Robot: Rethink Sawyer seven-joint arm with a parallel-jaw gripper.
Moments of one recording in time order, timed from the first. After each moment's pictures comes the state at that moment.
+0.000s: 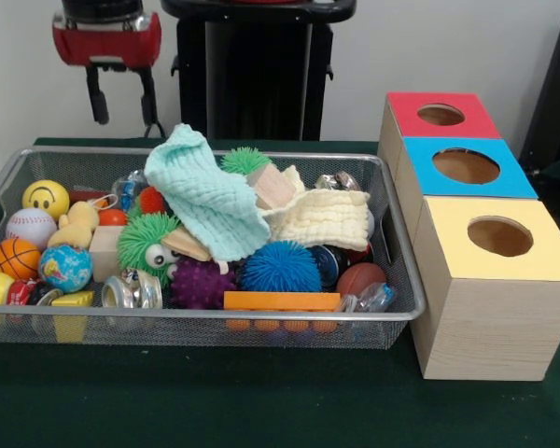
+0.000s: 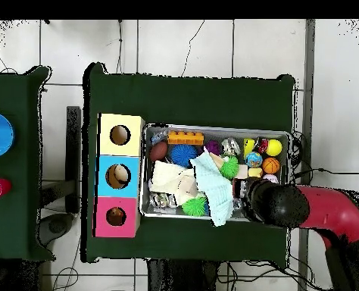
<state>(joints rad) -0.95 -0.85 0.56 1.87 -0.52 0.68 1.72</state>
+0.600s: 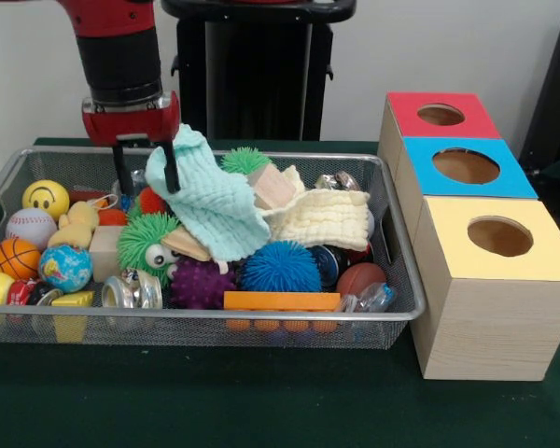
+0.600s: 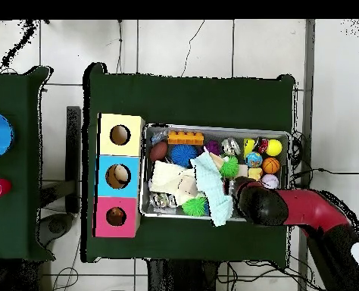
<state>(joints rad) -0.98 -0.63 0.56 1.85 -0.67 0.47 1.72</state>
